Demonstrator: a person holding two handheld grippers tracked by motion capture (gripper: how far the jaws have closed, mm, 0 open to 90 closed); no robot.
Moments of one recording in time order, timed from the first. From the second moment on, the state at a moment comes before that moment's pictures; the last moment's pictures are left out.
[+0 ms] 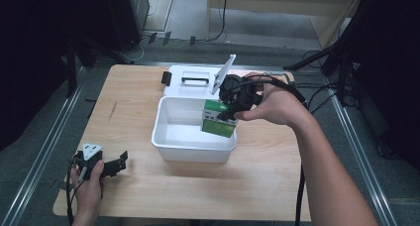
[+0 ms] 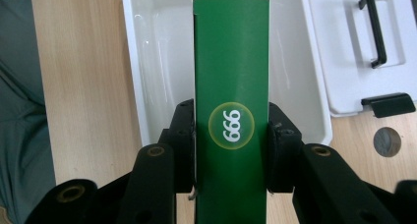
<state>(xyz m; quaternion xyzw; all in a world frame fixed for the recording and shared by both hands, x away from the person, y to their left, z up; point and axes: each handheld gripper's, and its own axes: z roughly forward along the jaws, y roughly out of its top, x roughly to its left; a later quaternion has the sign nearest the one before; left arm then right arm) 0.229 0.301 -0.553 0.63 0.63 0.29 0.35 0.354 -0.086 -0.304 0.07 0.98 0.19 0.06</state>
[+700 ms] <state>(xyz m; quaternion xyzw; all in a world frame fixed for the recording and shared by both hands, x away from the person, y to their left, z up) 0.229 0.301 -0.553 0.63 0.63 0.29 0.35 0.362 -0.080 -0.343 0.02 0.98 0.17 0.05</state>
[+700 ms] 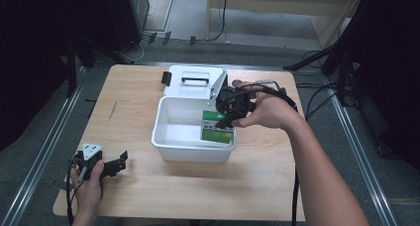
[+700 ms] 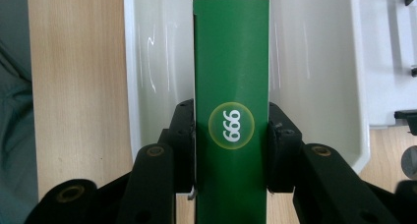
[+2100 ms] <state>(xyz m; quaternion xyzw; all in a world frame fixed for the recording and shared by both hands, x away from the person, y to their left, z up) 0.229 0.301 -0.553 0.64 0.63 0.29 0.34 0.364 -0.079 -0.397 0.03 0.98 0.19 0.02</state>
